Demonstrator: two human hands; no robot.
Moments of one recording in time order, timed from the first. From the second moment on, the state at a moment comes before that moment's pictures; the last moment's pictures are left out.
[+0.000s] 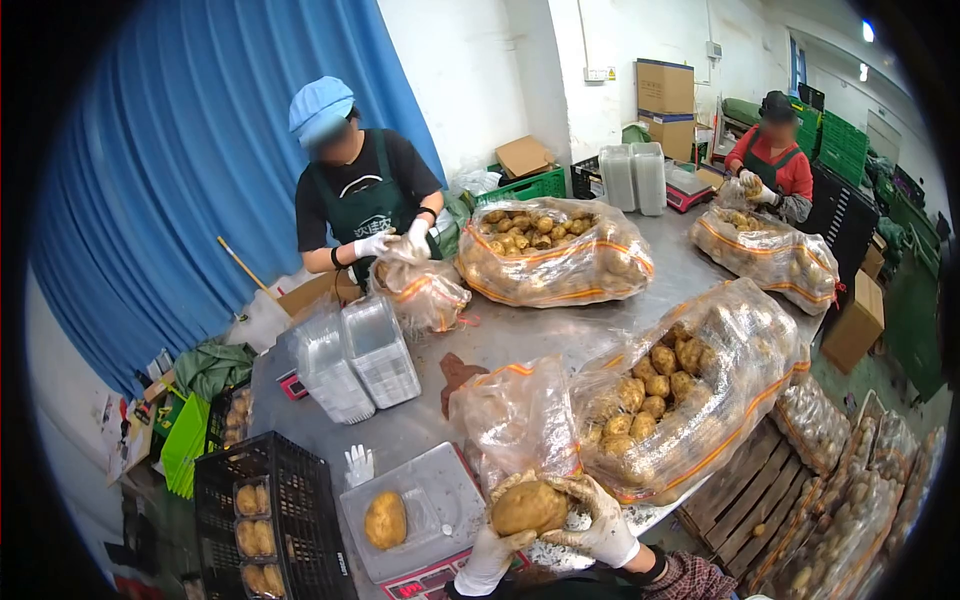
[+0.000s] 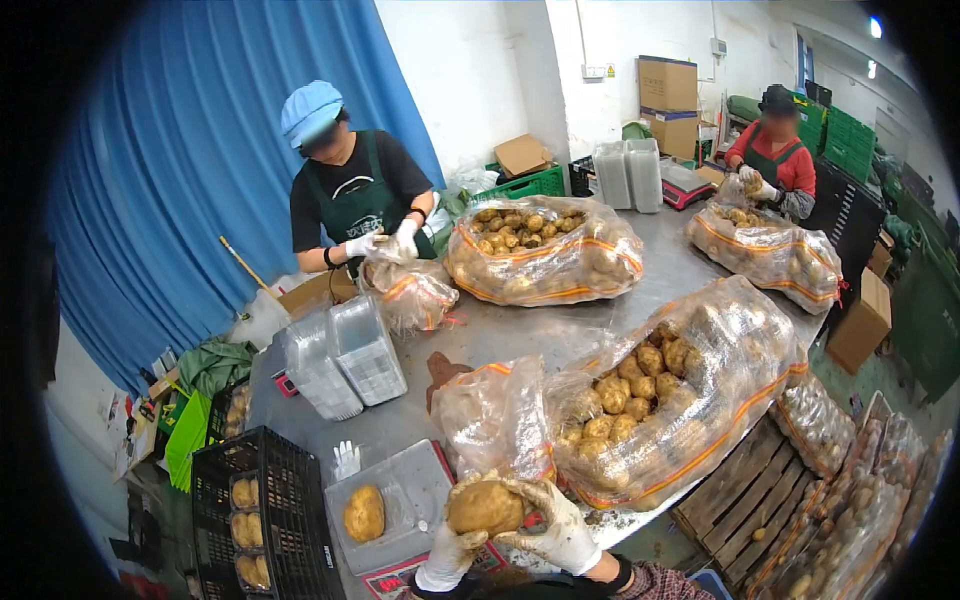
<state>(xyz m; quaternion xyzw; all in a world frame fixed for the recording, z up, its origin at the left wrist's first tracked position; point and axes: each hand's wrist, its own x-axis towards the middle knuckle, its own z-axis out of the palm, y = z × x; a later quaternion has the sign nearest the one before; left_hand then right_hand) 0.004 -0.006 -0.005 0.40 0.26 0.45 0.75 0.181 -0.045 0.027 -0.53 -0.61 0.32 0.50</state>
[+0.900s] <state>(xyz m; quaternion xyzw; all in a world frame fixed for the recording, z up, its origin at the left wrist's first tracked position) -0.047 -0.018 -0.028 0.42 0.33 0.53 0.66 0.143 -0.034 0.049 -0.51 -0.76 0.13 0.39</state>
